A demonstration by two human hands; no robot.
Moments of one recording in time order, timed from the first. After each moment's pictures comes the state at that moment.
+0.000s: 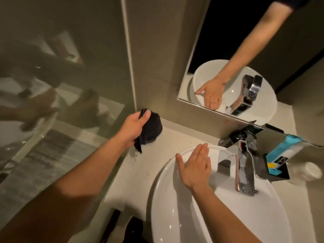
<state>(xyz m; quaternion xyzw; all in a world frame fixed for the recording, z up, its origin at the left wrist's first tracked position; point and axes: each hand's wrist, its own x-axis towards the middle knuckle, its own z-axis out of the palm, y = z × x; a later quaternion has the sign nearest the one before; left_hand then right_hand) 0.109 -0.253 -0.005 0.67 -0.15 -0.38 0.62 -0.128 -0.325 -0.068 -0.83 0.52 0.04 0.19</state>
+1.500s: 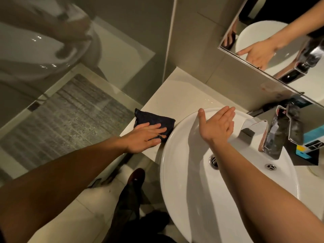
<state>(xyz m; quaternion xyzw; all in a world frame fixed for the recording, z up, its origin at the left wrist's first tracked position) 0.000 -0.084 -0.125 0.77 -0.53 -0.32 0.16 -0.130 -0.327 -0.081 -0.84 0.50 0.05 0.21</state>
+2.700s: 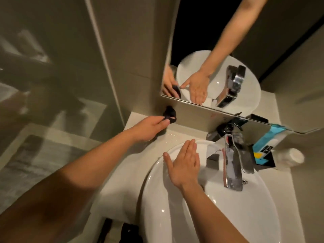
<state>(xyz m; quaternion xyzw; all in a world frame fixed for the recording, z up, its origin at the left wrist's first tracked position) 0.080 -0.324 -0.019 0.69 -0.46 -0.42 0.36 -0.129 -0.327 -0.066 -0.82 0.53 0.05 0.19</state>
